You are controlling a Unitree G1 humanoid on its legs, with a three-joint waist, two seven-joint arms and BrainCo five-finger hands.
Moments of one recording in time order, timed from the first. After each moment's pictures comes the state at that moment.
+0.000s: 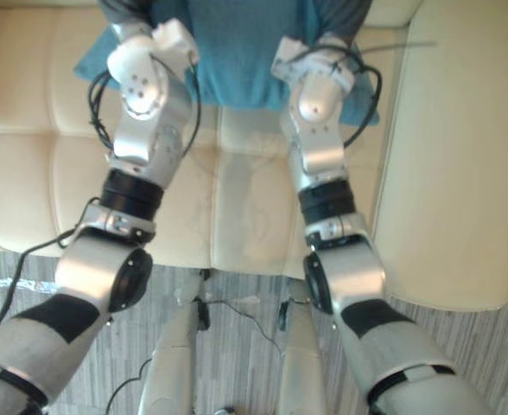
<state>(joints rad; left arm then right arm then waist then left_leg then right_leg) -1.38 0.09 0.04 0.68 -0.37 -0.27 0.60 -1.33 -0.17 -0.08 0.68 0.18 -0.29 -0.55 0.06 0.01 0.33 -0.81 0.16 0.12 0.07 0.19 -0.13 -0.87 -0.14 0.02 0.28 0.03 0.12</state>
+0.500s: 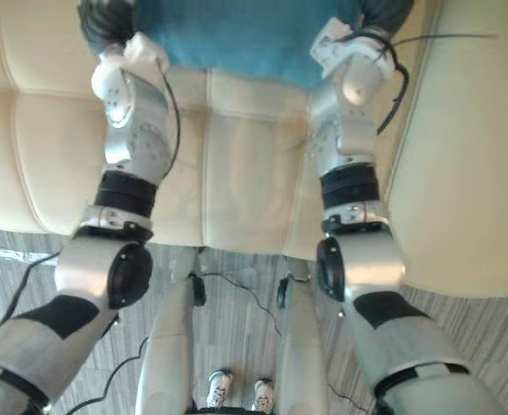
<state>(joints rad) -1.22 0.11 0.19 0.73 -0.53 -0.32 0.45 -1.24 -0.27 -0.19 0.62 0.36 -0.27 -0.45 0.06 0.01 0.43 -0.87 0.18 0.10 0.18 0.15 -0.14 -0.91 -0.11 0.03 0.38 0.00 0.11</state>
